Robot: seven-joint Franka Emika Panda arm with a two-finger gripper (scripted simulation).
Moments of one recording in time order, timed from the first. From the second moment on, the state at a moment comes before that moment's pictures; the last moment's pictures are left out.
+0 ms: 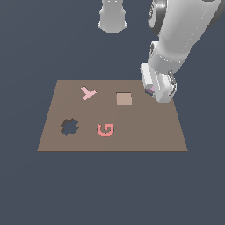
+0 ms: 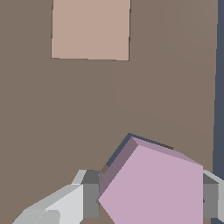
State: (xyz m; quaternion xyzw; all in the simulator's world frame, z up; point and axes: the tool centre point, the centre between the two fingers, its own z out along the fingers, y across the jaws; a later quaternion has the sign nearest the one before) arm -0.092 0.163 0.040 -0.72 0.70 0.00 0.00
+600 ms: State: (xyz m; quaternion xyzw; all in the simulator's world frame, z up) arm -0.091 0.163 0.030 -0.72 0.70 0.00 0.00
